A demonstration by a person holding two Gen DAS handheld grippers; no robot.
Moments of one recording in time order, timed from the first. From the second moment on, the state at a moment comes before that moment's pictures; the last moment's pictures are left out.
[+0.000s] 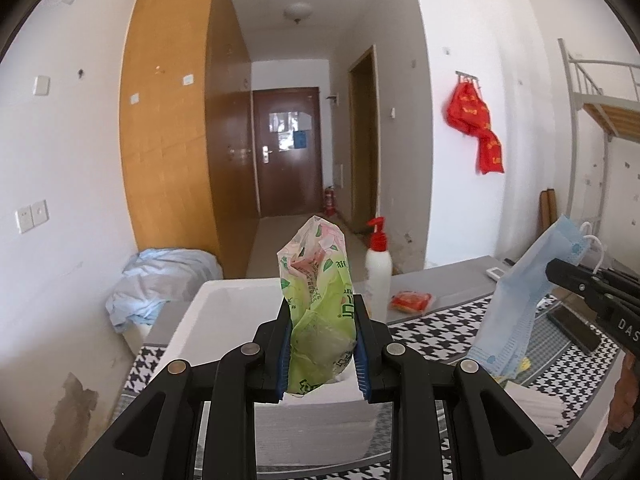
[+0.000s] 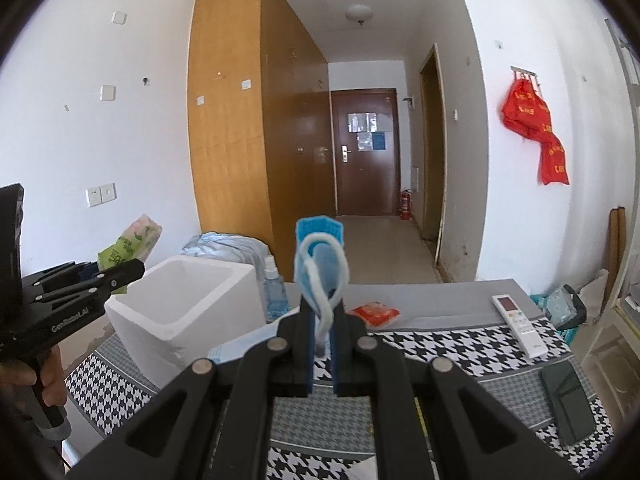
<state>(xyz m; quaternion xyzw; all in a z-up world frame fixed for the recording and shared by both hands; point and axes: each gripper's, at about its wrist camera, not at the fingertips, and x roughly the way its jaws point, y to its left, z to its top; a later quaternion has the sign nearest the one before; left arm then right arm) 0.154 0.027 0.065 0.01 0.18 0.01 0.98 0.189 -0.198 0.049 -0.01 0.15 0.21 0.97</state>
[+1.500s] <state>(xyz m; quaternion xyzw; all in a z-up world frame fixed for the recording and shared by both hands) 0.209 0.070 0.042 -0.02 0.24 0.05 0.97 0.205 -0.161 0.047 -0.02 0.17 0.21 0.96</state>
